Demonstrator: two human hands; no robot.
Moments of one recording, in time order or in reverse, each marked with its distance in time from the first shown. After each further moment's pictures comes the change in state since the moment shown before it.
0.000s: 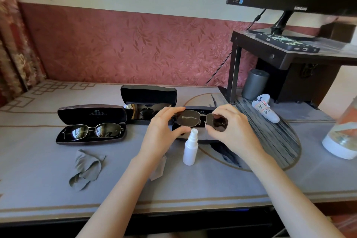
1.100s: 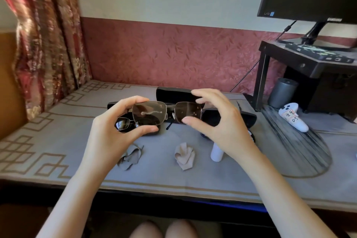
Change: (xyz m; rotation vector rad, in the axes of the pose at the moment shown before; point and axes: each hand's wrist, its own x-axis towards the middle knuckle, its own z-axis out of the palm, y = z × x) left_hand -0.084 0.048 -0.161 0.050 0.257 0.061; right_hand -0.008 -0.121 0.010 0.408 -0.038 -0.266
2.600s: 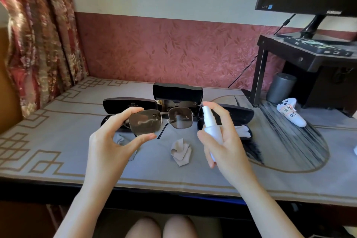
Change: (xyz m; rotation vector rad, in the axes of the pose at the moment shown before) left_hand -0.030 -0.007 0.018 0.032 0.118 -0.041; right_hand -0.051 -0.007 0.005 0.427 -0.019 0.375
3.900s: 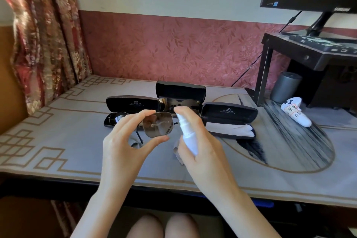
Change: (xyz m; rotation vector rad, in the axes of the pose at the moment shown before) left_hand -0.008 0.008 0.015 0.162 0.004 0.100; right_hand -0.014 -0.015 0.037 -0.477 -0.071 -0.167
